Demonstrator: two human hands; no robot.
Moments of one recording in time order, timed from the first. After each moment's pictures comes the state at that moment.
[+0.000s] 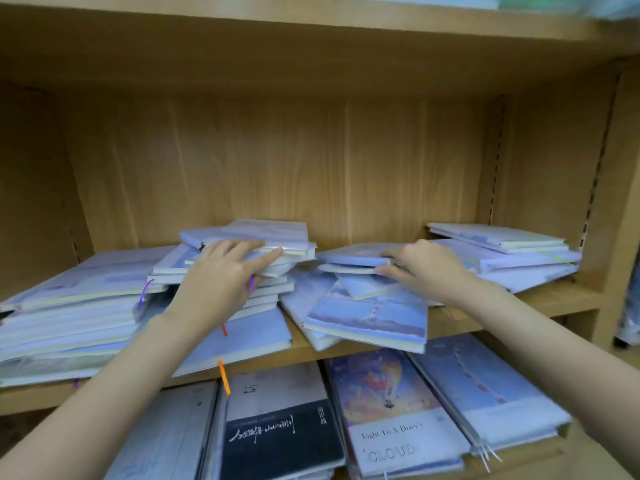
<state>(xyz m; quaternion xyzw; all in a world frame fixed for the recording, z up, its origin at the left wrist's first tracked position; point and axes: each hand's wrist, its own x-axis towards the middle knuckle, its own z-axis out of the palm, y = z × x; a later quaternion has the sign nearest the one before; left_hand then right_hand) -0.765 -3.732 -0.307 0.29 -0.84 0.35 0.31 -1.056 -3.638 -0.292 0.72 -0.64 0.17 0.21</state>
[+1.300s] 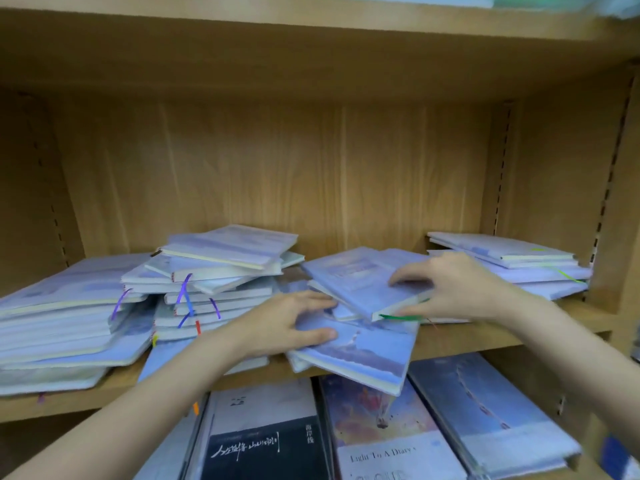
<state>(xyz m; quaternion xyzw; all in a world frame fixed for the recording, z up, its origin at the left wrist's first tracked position) -0.846 -3.708 -0.325 0.27 -0.94 -0.08 0.17 -1.099 -3.620 -0.284 0.75 -0.62 0.13 0.17</state>
